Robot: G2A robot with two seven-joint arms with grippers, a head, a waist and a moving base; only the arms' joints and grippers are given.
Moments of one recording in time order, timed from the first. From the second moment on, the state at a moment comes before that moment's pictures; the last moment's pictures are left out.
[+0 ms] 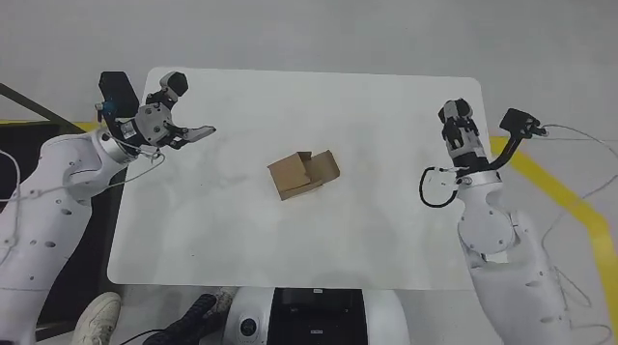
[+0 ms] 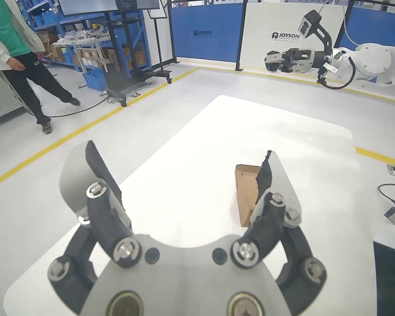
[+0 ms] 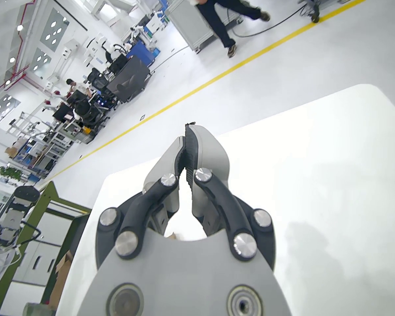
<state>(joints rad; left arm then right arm) 1.27 -0.72 -1.45 -1.52 0.96 -0.90 0.29 -1.48 -1.20 1.42 -1.88 -0.57 0.09 -0.02</state>
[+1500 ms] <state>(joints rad) 1.36 -0.76 -1.49 -1.56 0.97 -0.93 0.25 -1.34 -1.22 1.05 -1.74 -0.81 -0.27 0.52</state>
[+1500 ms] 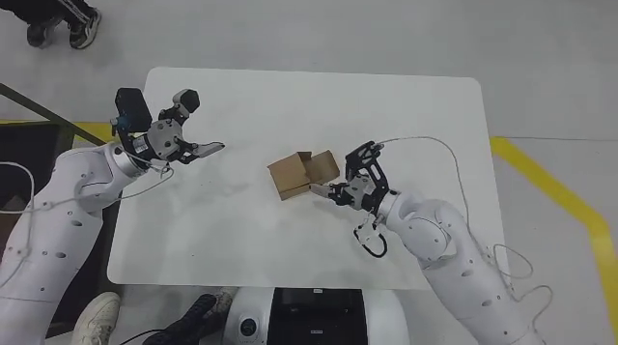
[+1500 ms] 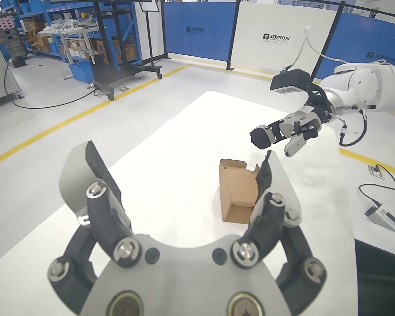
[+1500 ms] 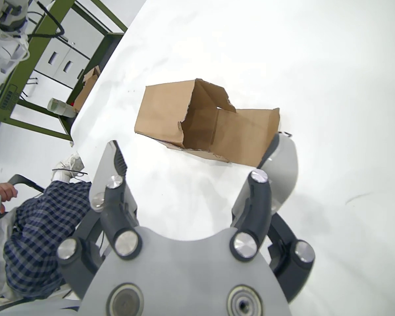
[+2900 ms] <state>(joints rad) 1.37 -0.78 -1.51 -1.60 1.05 -1.01 0.23 -1.00 -1.25 0.84 -1.30 -1.06 -0.81 0.36</state>
